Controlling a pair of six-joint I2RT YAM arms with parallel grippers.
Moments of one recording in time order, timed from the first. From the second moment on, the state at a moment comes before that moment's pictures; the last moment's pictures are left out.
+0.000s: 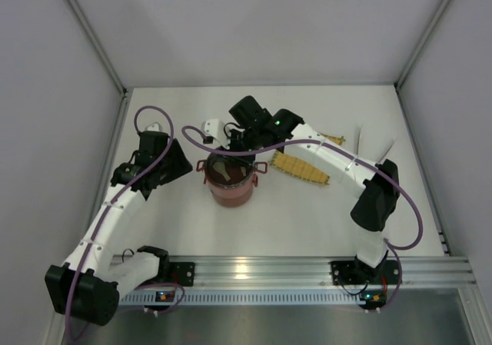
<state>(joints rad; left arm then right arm) -0.24 1.03 0.95 -0.73 -0.09 -0.63 0.90 1.86 1.87 -0.91 -0.28 -0.55</state>
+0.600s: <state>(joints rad) -0.24 1.04 0.95 -0.73 -0.09 -0.63 0.90 1.87 1.87 -0.90 -0.30 -0.55</state>
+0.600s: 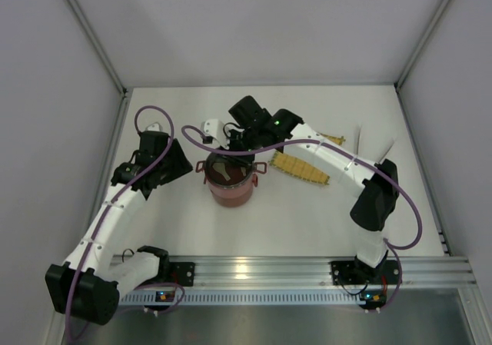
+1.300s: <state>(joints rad) -0.24 1.04 0.95 -0.73 -0.09 -0.63 0.90 1.89 1.90 -0.91 -0.30 -0.53</state>
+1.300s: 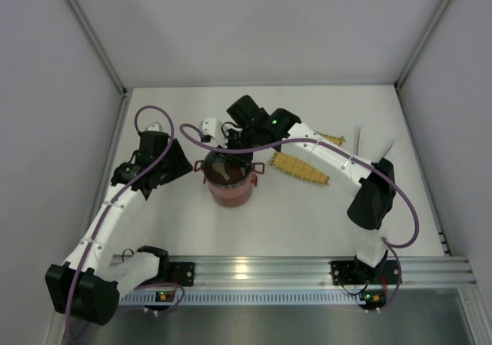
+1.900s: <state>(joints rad) -0.24 1.13 0.98 -0.71 -0.09 -0.63 0.90 1.89 1.90 -0.91 -0.30 -0.53</state>
